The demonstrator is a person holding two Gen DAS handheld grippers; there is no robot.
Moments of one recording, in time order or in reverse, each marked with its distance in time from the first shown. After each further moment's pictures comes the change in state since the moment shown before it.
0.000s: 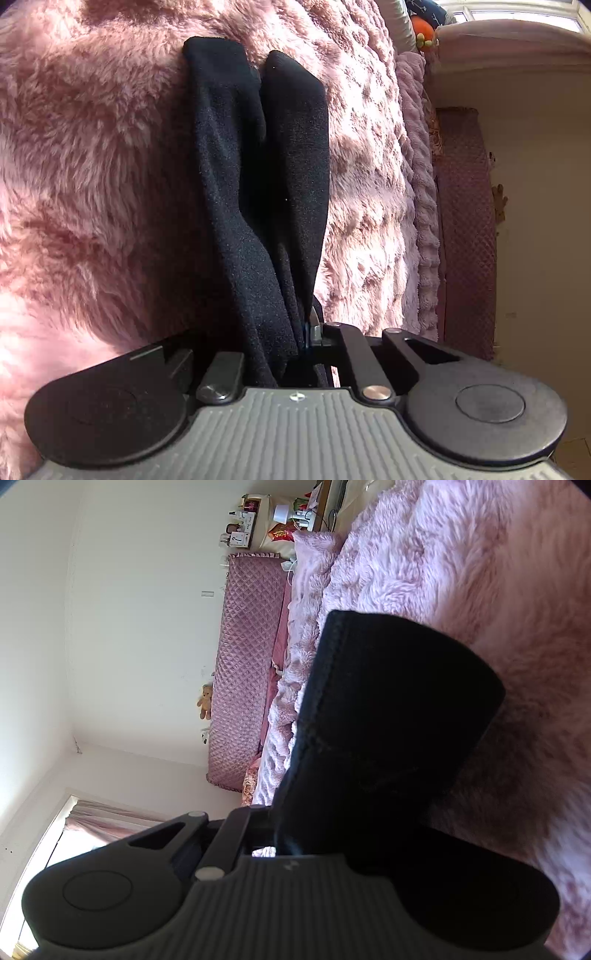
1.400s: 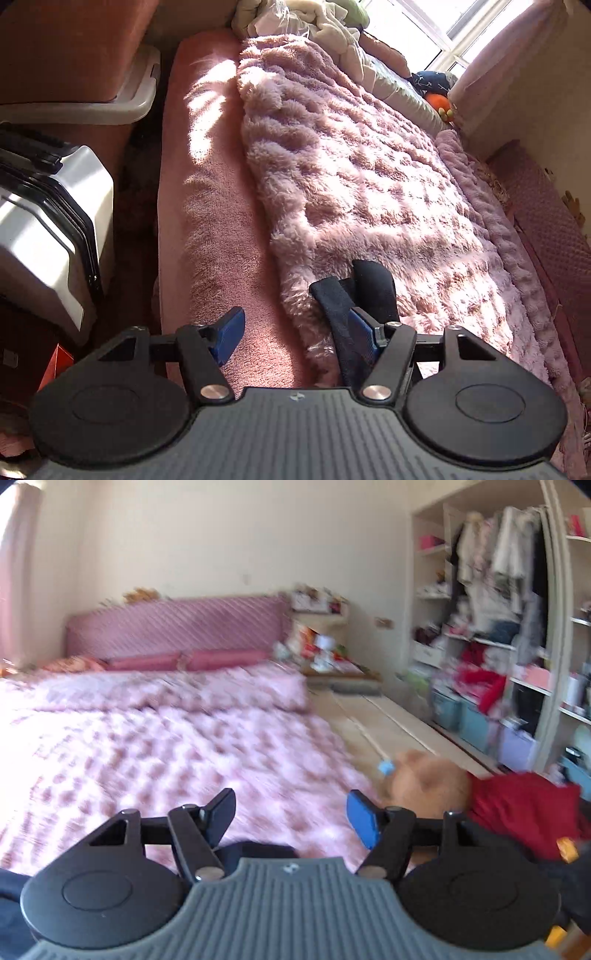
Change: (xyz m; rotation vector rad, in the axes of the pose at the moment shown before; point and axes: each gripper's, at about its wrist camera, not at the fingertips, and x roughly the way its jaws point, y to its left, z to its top) left arm -0.222 -0.006 -0.082 0.302 -0.488 0.402; right arm -0.175 0.164 -0.040 -1.286 -0.203 -0.531
